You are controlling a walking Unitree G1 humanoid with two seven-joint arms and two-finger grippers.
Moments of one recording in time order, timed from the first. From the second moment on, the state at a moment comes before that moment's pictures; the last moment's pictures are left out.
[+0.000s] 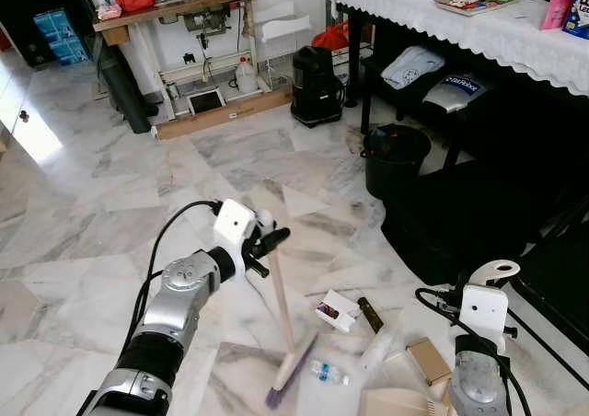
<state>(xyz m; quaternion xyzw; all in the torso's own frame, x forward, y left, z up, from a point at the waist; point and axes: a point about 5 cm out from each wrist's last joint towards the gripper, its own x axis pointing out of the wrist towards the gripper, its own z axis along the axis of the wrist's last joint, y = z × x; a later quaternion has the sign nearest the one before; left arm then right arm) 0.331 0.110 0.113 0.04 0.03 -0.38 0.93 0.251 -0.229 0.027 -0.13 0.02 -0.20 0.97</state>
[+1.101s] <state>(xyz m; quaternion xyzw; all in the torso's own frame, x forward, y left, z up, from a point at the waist) 0.300 0.106 0.128 0.06 0.05 -0.47 0.88 0.275 -0.220 0.037 -0.18 -0.02 -0.21 0.96</state>
